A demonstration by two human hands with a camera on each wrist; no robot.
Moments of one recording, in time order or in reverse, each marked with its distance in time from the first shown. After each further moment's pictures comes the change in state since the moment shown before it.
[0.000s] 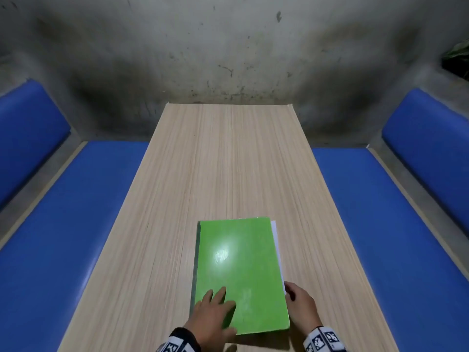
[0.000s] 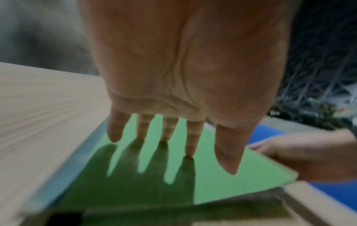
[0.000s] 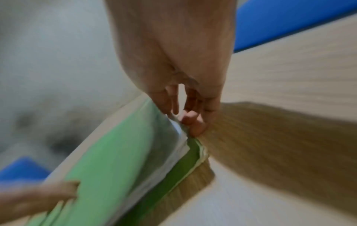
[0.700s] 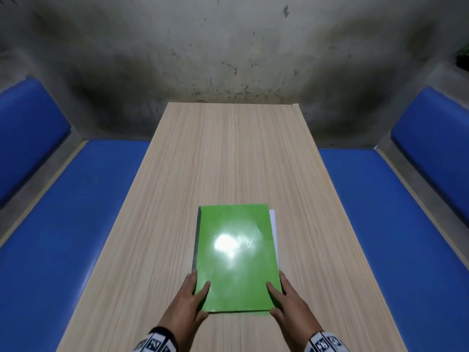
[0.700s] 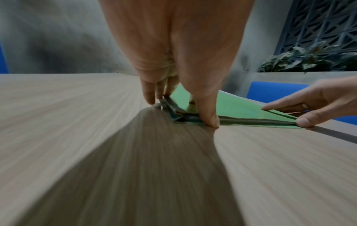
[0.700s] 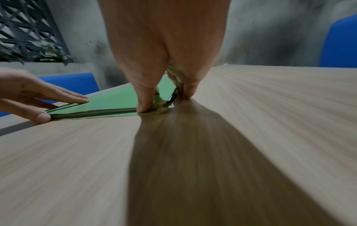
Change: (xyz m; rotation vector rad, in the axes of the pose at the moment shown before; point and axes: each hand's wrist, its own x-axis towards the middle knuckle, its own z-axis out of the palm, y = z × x) left_hand 0.041 -0.087 0.008 -0.025 0.378 0.009; right_hand 0.018 -0.014 0.012 -0.362 -0.139 -0.415
